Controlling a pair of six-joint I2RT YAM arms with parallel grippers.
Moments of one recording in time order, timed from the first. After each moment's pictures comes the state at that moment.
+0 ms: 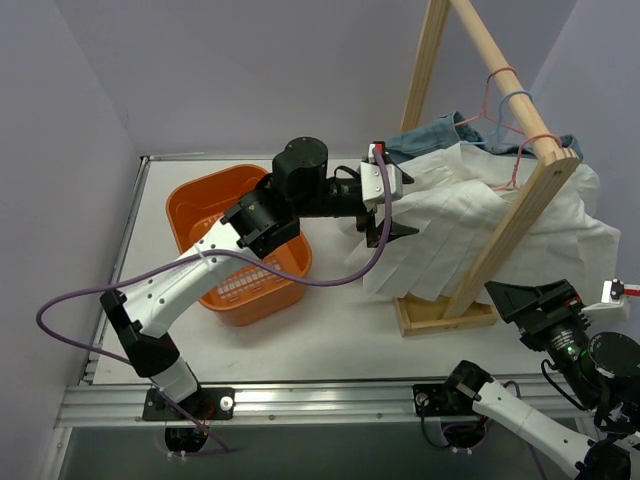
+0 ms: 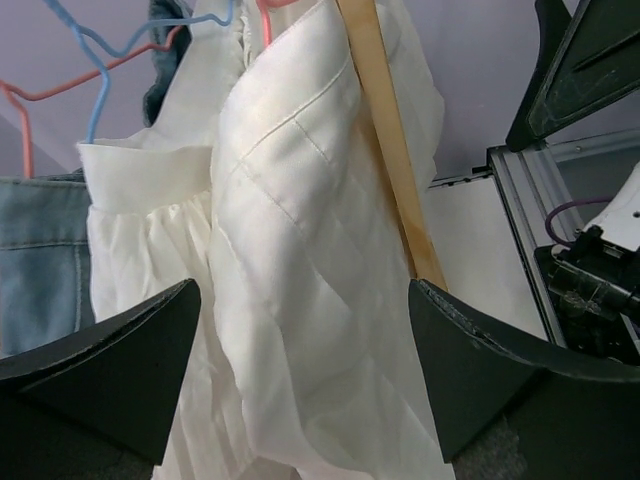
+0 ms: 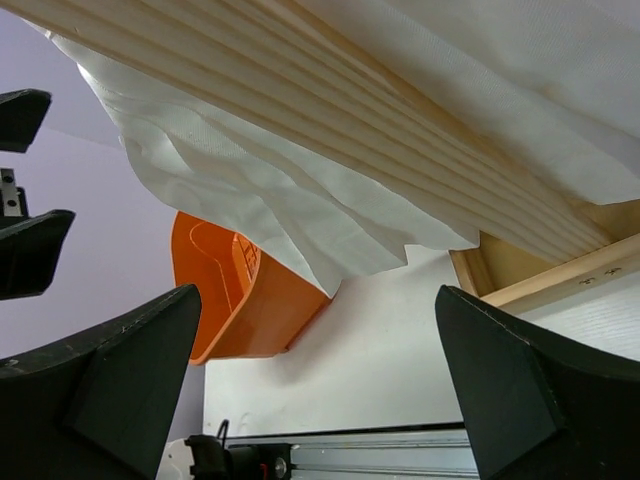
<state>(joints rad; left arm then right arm) -0.97 1.66 1.92 -0.30 0.55 0.32 0.81 0.32 1.26 -1.24 0.60 1.08</state>
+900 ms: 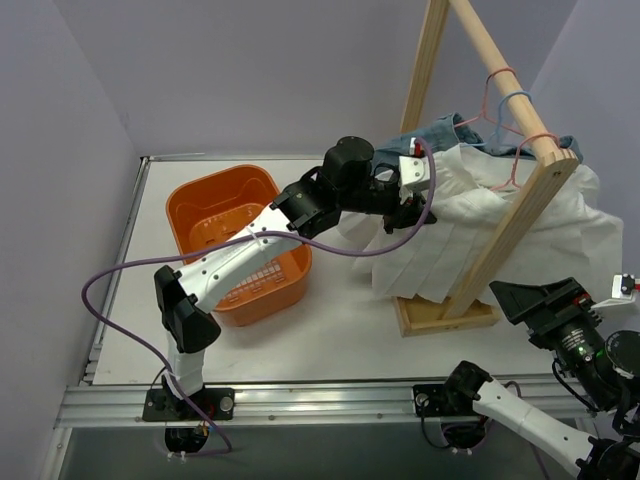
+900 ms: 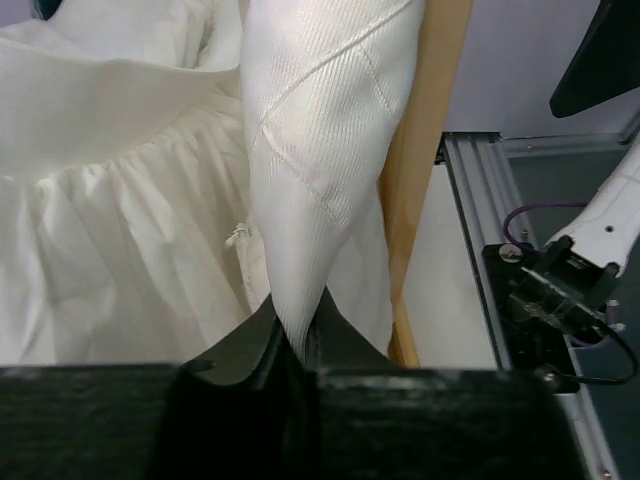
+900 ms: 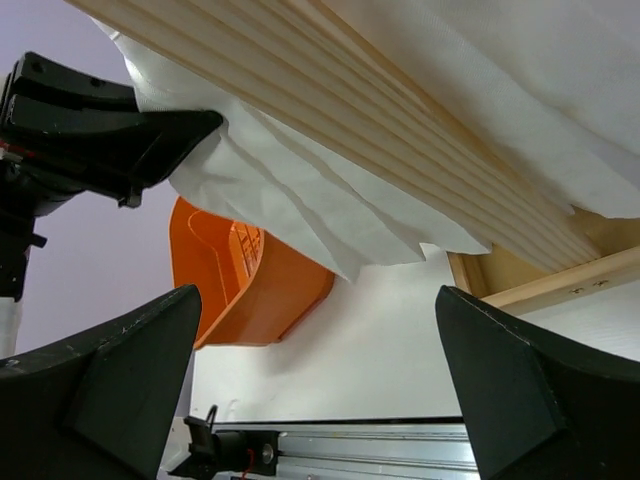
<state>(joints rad) -0.96 1.92 2.11 -0.36 0.60 0.17 0.81 0.37 1.36 -1.27 0.56 1.01</state>
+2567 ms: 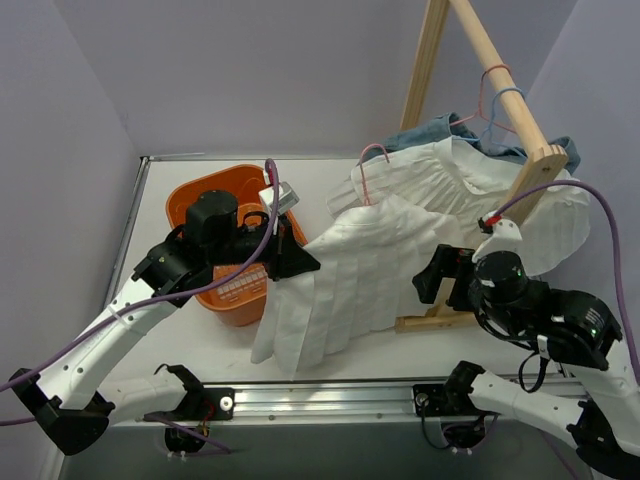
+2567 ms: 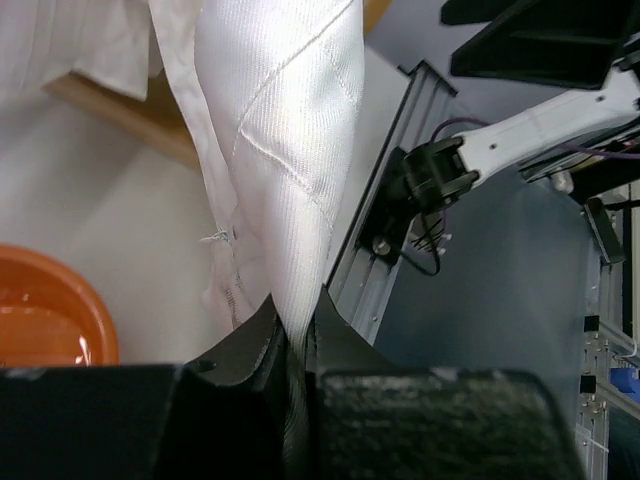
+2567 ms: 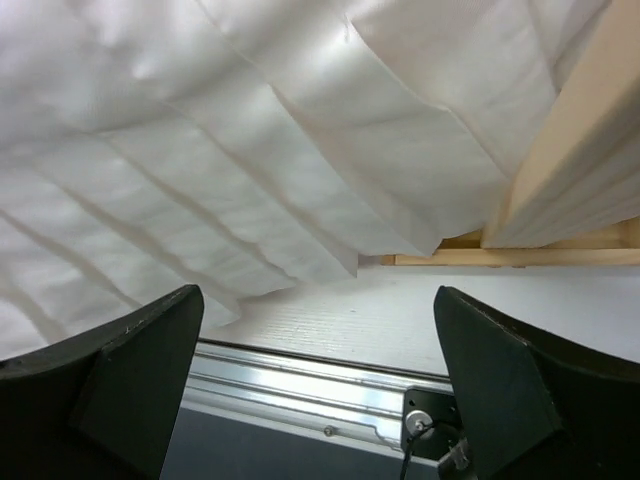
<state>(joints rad) -0.73 1.11 1.30 -0.48 0.58 -0.33 0.85 0.77 1.36 -1.26 0.45 0.74</state>
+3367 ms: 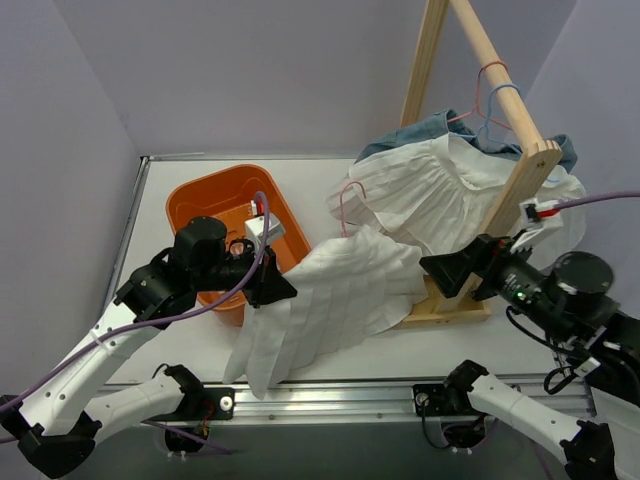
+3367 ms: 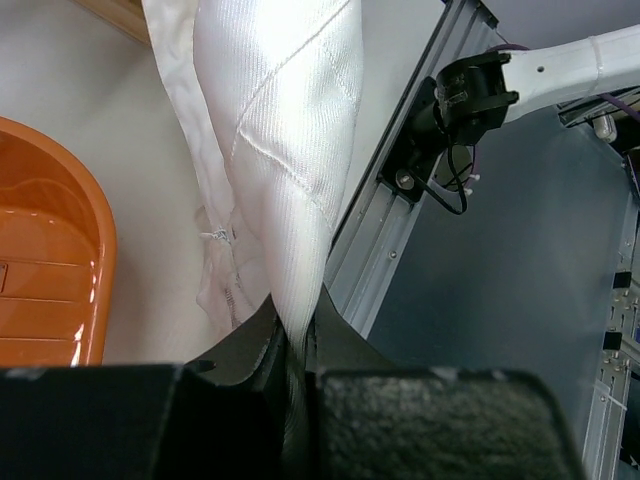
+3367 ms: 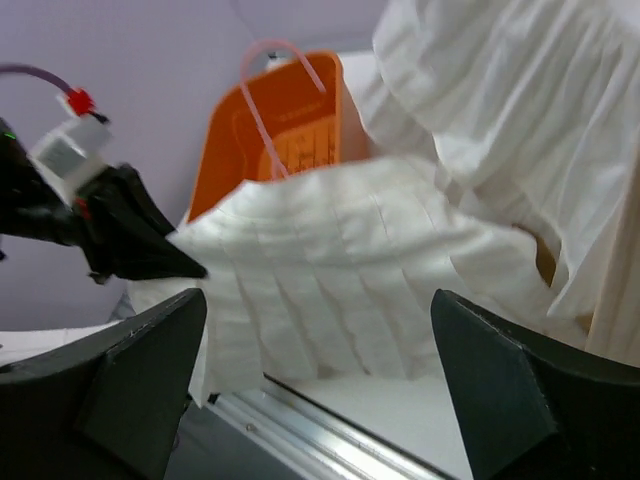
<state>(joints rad) -0.73 0.96 1.16 -0.69 0.50 -0.24 0.68 0.72 1.47 -1.00 0.09 0.55</state>
